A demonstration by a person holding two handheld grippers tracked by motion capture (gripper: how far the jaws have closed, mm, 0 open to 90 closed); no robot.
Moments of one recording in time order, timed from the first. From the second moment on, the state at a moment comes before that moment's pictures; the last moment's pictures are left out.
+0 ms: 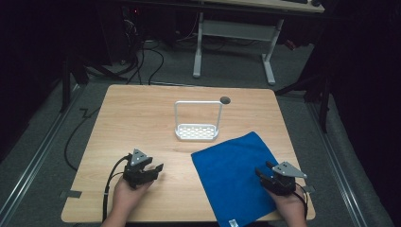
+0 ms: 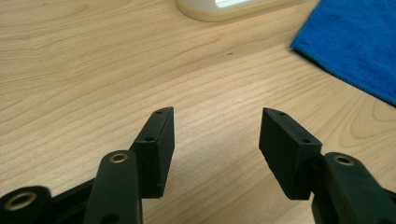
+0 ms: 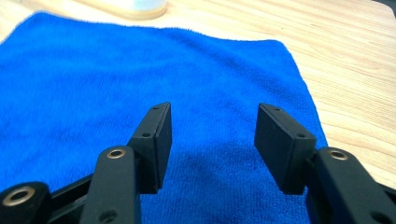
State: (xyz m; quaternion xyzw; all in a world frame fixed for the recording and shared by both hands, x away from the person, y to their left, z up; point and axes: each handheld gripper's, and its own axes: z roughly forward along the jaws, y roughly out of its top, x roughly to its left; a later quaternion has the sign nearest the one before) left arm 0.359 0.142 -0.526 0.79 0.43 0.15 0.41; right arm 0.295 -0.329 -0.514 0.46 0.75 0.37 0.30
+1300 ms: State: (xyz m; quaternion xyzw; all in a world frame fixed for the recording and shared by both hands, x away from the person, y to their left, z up) left arm 0.293 -0.019 -0.521 0.88 0.22 0.09 0.41; right arm 0.292 -0.338 -0.509 0.47 0.76 0.38 0.26
